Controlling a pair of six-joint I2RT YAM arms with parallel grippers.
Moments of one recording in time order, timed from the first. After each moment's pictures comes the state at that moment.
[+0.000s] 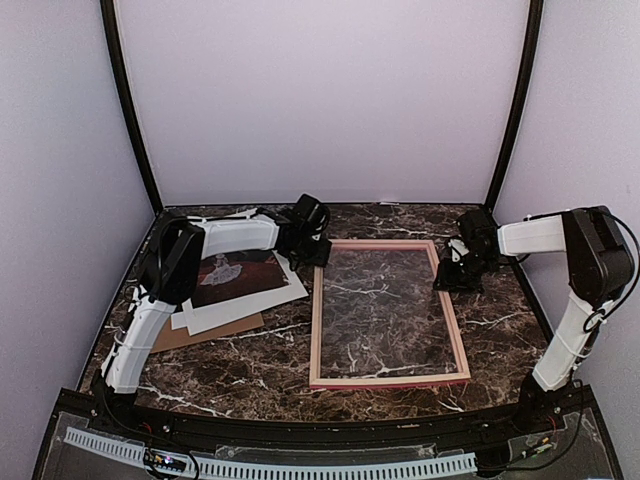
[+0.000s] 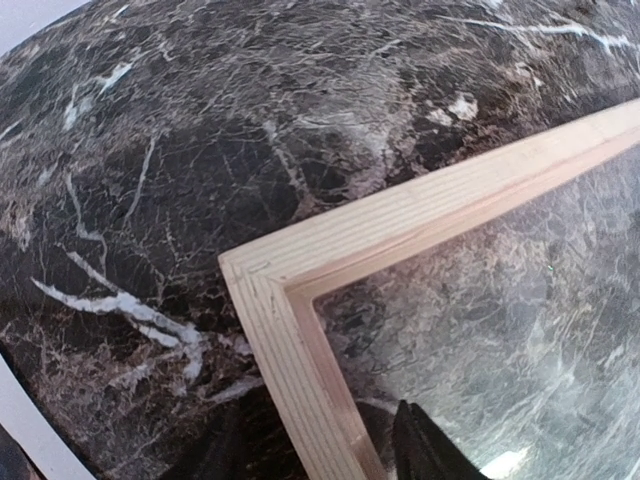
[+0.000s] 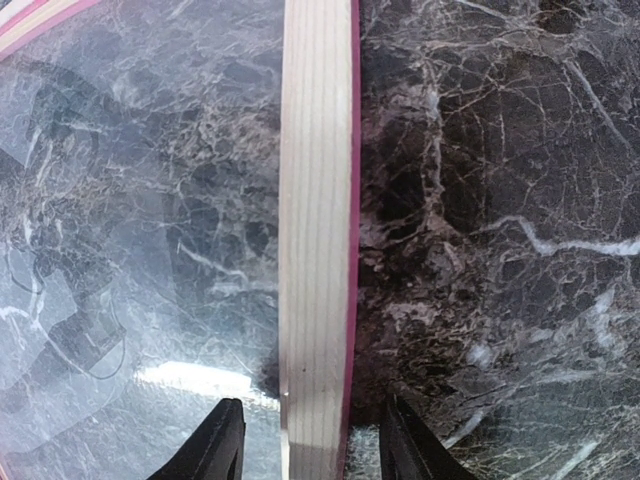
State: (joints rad) left arm -0.69 2.47 2.01 -0.45 -0.16 -0.27; right arm 0.22 1.75 1.00 -0.43 -0.16 0.26
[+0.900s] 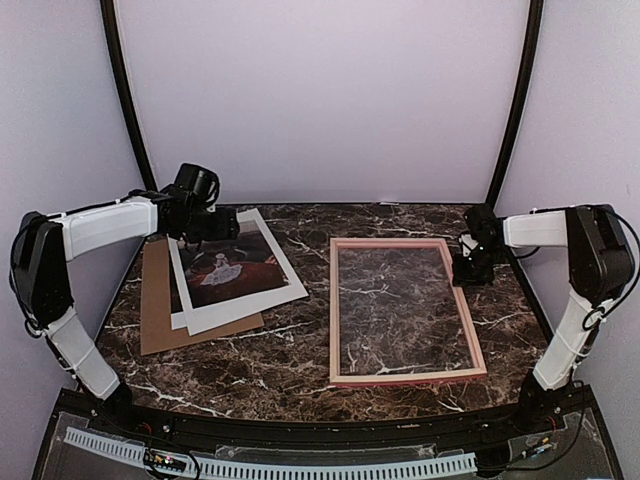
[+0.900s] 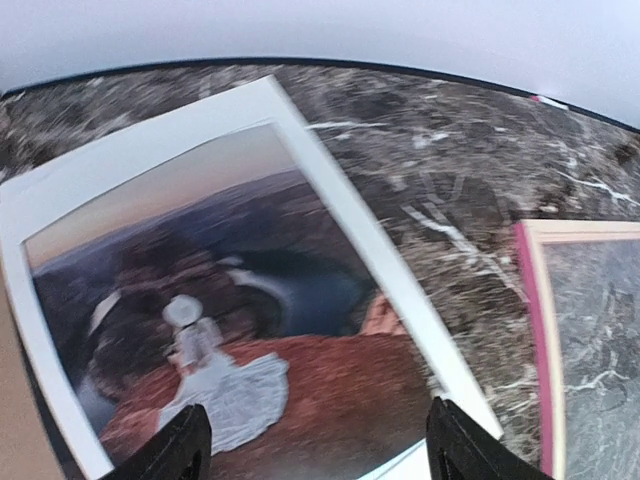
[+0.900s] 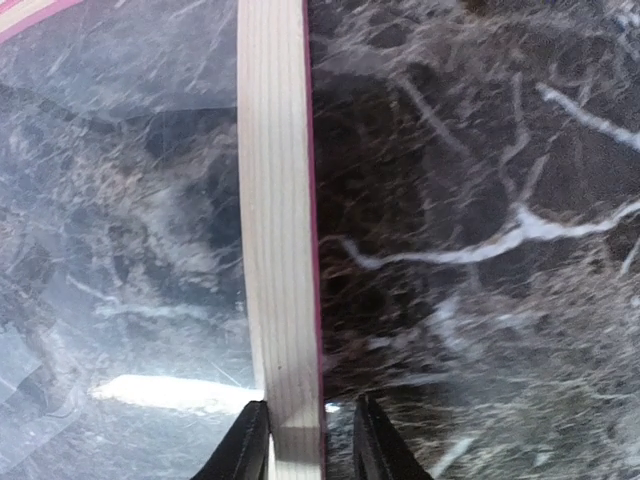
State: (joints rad) left arm -0.44 1.69 1.31 -0.40 -0.14 -0.37; right arm 0.17 1.76 1.06 -0.52 -0.02 0.21
